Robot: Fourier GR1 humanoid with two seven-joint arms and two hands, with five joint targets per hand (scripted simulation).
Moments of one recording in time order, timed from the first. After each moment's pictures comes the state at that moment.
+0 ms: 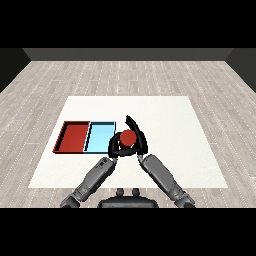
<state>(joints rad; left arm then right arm) -0.38 0.01 -0.55 -1.20 0.39 0.63 -0.49 -0.42 0.00 0.52 -1.48 -0.20 -0.50 -0.23</state>
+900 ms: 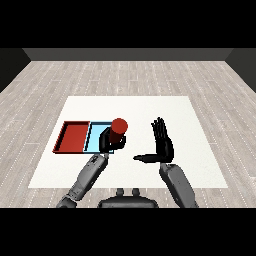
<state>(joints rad) -0.37 0.05 -0.39 -1.27 0.28 0.57 -0.41 -0.15 -0.12 0.37 -1.84 -0.26 -0.34 -0.18</state>
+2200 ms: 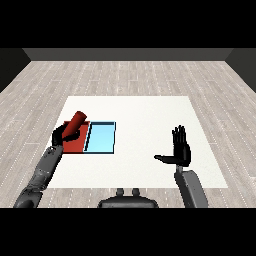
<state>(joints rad) -0.49 0.53 -0.13 -0.70 0.11 0.45 -0.11 0.02 -0.20 0.14 -1.74 -0.37 -0.19 -0.28</state>
